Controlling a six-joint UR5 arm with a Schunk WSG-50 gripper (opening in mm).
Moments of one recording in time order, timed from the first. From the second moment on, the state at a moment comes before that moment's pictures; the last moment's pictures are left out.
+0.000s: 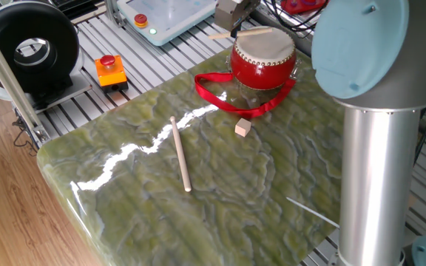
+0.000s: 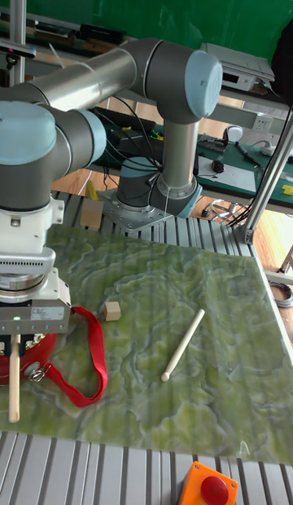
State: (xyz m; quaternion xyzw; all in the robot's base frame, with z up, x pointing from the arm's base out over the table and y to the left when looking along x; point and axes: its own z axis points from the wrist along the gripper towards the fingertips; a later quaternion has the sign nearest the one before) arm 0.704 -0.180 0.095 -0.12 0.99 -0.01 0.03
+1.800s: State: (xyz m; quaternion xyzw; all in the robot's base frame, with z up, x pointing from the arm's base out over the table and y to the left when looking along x) arm 0.699 -0.145 0.156 -0.10 0.99 0.01 0.02
